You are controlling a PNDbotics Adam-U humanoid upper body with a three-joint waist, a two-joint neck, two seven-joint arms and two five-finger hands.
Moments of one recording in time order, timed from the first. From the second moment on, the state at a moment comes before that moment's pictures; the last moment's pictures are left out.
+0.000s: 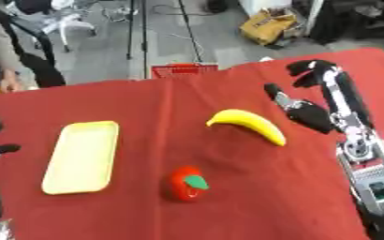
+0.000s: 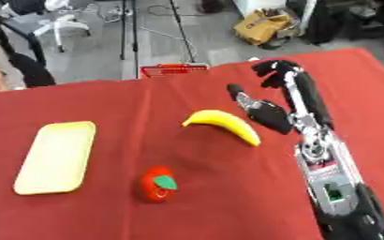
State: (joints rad) left arm -0.14 0.12 0.08 -1.82 -0.06 -0.05 0.40; right arm -0.44 -0.25 0.03 -1.69 0.61 0.04 -0.05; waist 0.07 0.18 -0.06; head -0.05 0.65
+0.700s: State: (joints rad) left arm -0.14 0.12 0.08 -1.82 -0.06 -0.06 0.40; right arm -0.48 -0.25 0.04 -1.65 0.61 0.05 -0.04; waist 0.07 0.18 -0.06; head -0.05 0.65
